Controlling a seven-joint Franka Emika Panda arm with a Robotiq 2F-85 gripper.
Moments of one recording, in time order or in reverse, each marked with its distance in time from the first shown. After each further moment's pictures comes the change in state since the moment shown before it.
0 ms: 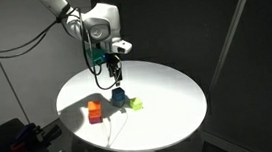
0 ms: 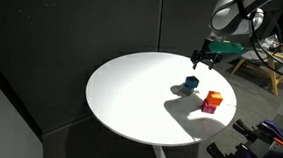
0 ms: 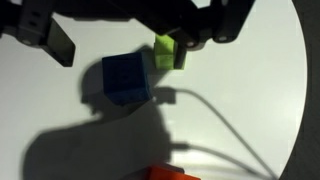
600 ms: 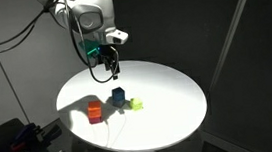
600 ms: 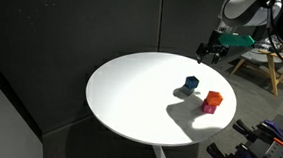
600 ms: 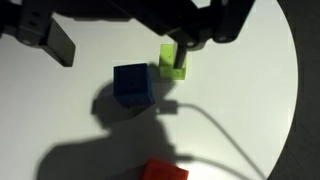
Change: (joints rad) arm -0.009 -0.150 0.003 -0.085 0.005 -0.009 -0.068
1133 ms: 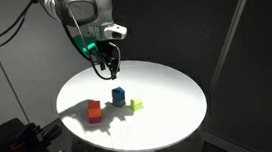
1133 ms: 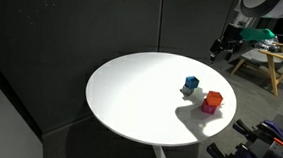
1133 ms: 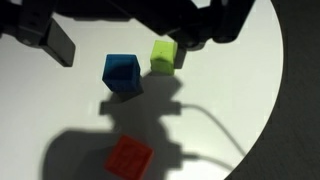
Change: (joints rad) arm -0.022 -0.148 -0.050 -0.087 0.002 -0.079 -0.218
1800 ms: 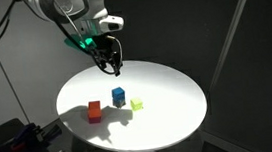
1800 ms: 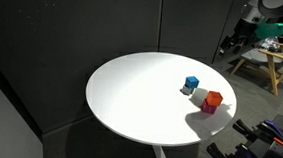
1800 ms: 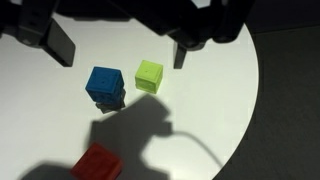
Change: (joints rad) arm -0.030 -0.132 -0.017 -0.102 -0.123 0.091 -0.054
